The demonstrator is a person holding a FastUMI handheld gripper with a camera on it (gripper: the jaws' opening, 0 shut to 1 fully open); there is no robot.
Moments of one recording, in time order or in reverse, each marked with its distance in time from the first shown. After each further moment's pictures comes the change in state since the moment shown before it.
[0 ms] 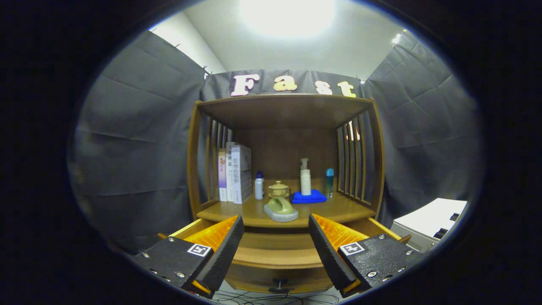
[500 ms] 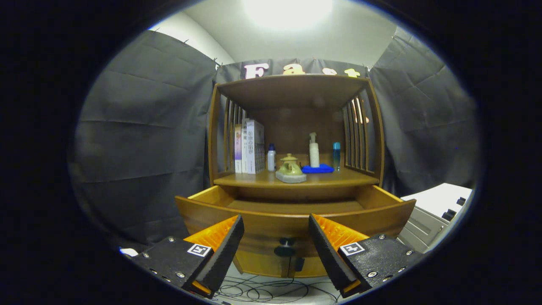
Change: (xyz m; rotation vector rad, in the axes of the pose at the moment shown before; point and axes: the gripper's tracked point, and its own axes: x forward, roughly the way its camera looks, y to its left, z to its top) arm -0.061 -0.008 -0.088 0.009 0.126 0.070
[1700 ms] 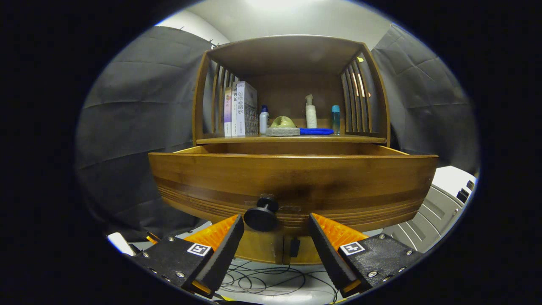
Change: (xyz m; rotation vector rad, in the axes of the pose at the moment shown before) arm 0.049 -0.031 -0.088 0.005 0.127 0.013
